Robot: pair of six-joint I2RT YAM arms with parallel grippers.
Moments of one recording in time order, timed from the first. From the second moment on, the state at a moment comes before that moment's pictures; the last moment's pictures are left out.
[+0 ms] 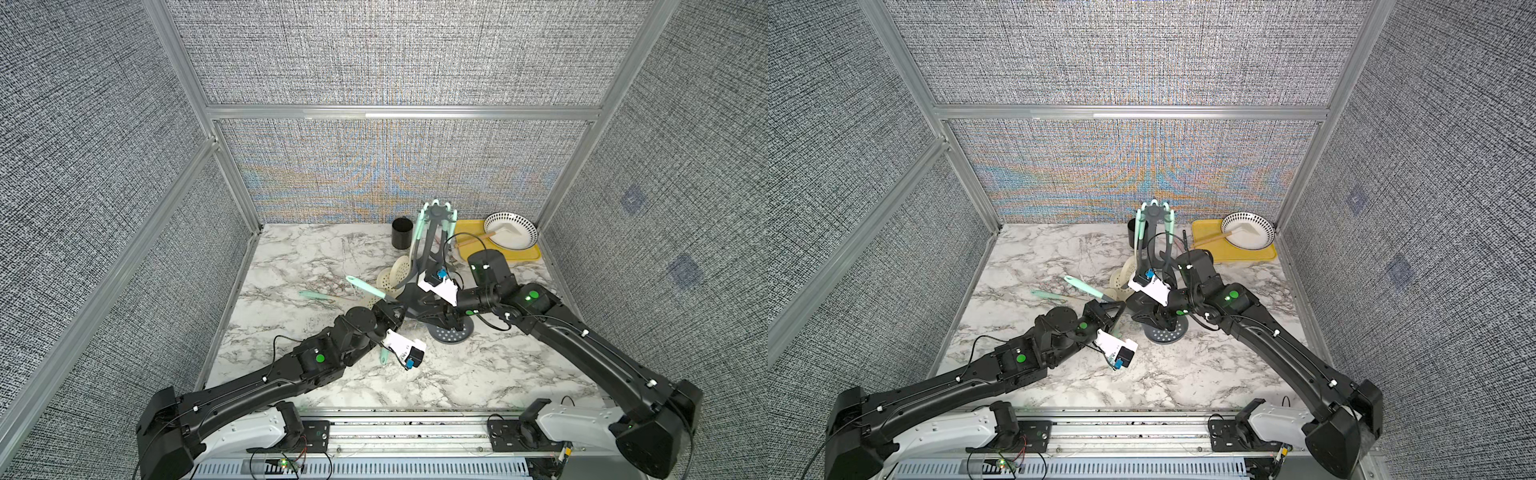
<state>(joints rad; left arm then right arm) -1.07 1.04 0.73 0.05 -0.24 1.64 0.62 1.25 1.16 -0.64 -0.63 -0.41</state>
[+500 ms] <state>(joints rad) -1.09 1.06 0.73 0.07 -0.26 1.66 0.64 1.36 1.21 -0.67 -0.69 -0.43</state>
